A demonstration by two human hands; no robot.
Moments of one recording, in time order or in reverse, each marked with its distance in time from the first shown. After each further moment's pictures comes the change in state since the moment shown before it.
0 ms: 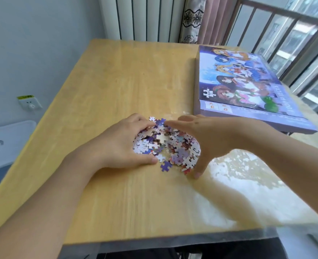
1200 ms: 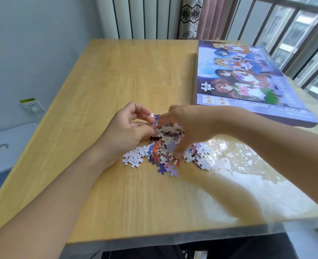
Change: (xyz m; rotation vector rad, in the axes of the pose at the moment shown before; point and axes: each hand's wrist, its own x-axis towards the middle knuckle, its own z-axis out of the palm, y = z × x) left_hand 0.008 0.028 0.011 -0.882 0.312 -0.233; right_hand 0.022 -0.014 -0.013 0.102 0.147 -0.056
